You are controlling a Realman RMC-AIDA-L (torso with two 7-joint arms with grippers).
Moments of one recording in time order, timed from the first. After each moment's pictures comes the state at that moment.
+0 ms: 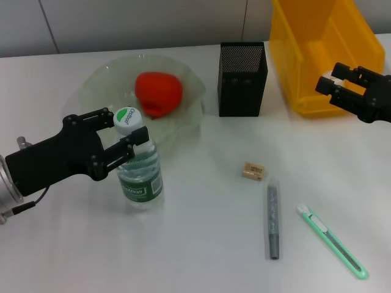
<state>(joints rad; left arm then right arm) -0.44 -2.07 0.91 0.50 1.53 1.57 -1.03 0.33 2.04 -0.64 -0.63 -1.59 -1.50 1.28</state>
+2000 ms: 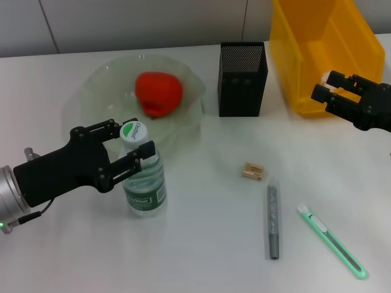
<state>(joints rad) -0.44 -2.07 0.94 0.44 1.52 1.56 -0.97 0.33 2.04 -0.64 -0.60 -1.59 -1.51 1.27</state>
